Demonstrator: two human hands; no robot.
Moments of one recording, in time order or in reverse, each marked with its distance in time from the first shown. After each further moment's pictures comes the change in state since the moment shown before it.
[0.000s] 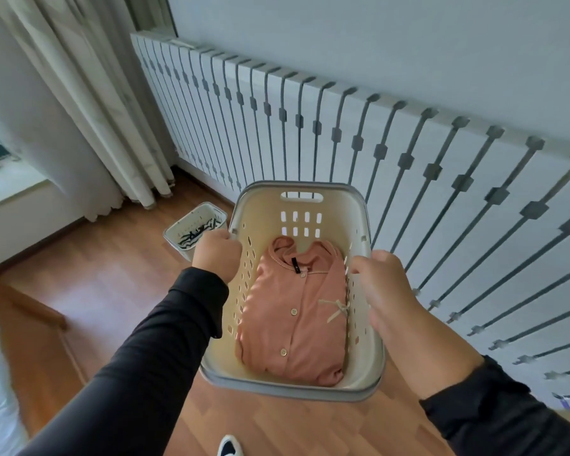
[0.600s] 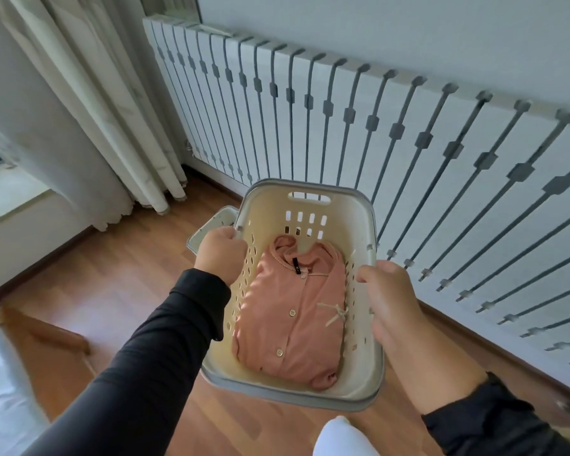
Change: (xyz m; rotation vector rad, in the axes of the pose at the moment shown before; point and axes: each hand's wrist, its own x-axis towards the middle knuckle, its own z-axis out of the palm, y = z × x) left_hand 0.200 -0.063 -0.151 0.019 -0.098 0.033; right_hand 0.021 -0.053 0.246 0.136 0.031 0.096
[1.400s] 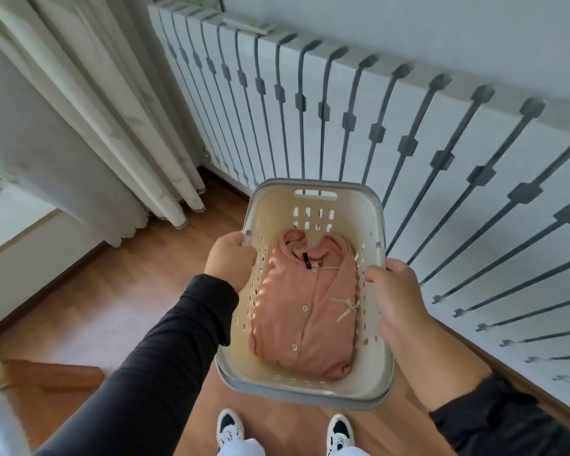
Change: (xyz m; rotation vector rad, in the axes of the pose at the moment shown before) left_hand 0.294 0.020 -0.033 -0.008 -0.029 -0.113; right_hand 0.218 -0.097 0.195 -0.076 0.012 0.073
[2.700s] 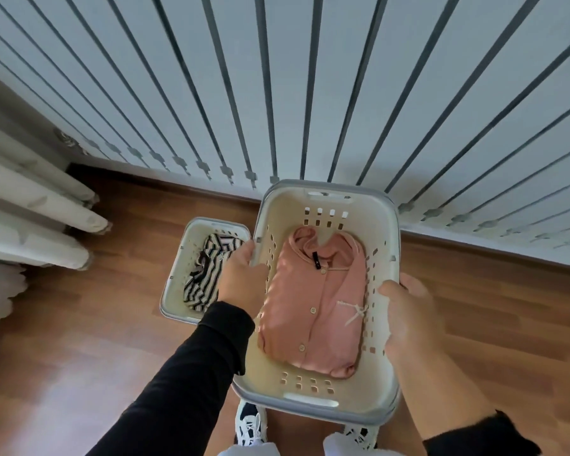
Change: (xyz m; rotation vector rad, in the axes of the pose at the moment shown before) left_hand 0.304 -0.164 0.106 0.058 -0.526 0.049; right_hand 0.156 0.152 0.212 0.383 0.523 0.265
